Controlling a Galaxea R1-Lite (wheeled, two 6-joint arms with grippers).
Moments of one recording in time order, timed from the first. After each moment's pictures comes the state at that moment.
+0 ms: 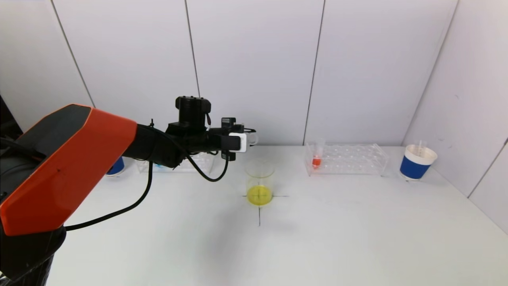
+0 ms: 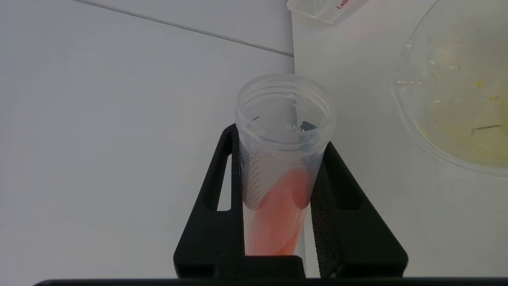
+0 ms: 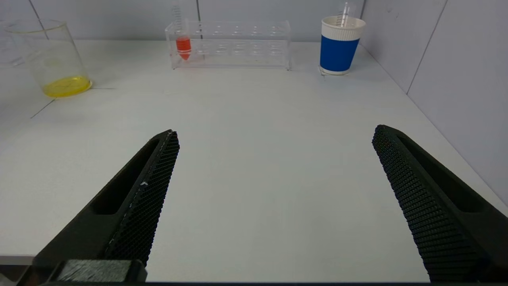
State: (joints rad) left arm -0.37 2.26 -1.55 -0.48 -0.63 1.37; right arm 0.00 0.00 -0.01 0.02 -0.01 0.01
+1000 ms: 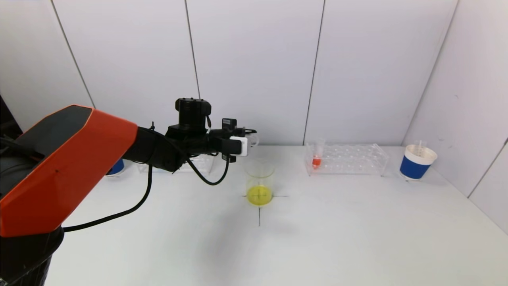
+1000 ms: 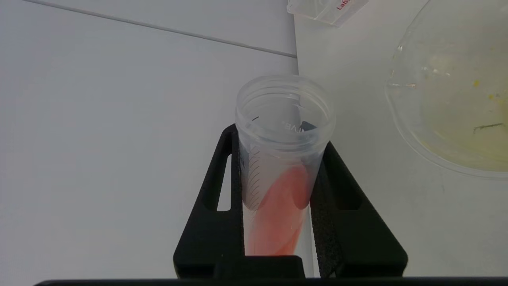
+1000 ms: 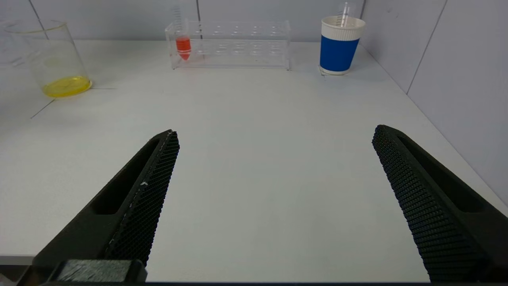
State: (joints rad) left arm -0.38 2.25 -1.50 -0.53 -0.63 1.40; right arm 0.00 0.00 -0.01 0.02 -0.01 0.01
